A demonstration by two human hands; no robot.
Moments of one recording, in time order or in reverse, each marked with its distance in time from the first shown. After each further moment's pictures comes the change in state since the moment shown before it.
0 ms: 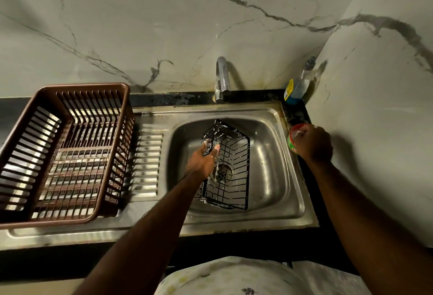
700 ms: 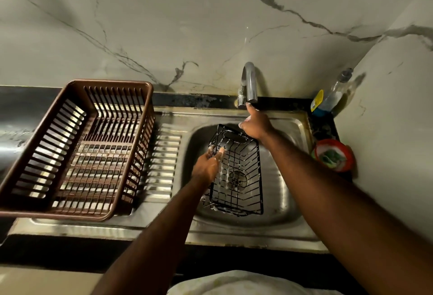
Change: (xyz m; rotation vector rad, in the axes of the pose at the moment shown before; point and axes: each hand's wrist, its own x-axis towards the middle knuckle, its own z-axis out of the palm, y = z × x) left_hand 0.020 -0.016 -0.026 -0.288 0.023 -0.114; right_hand 0.030 -0.191 0.084 0.317 -0.550 -0.217
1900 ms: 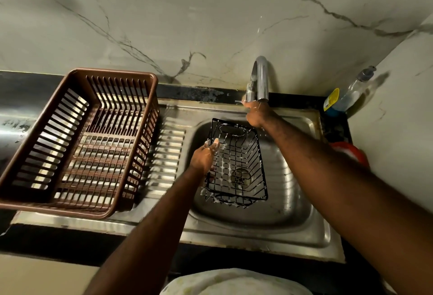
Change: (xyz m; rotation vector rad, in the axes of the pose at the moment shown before) left_hand 0.002 0.028 -0.021 -0.072 0.019 -0.127; right_hand 0.049 -0.010 0.009 -0.209 -0.054 0.021
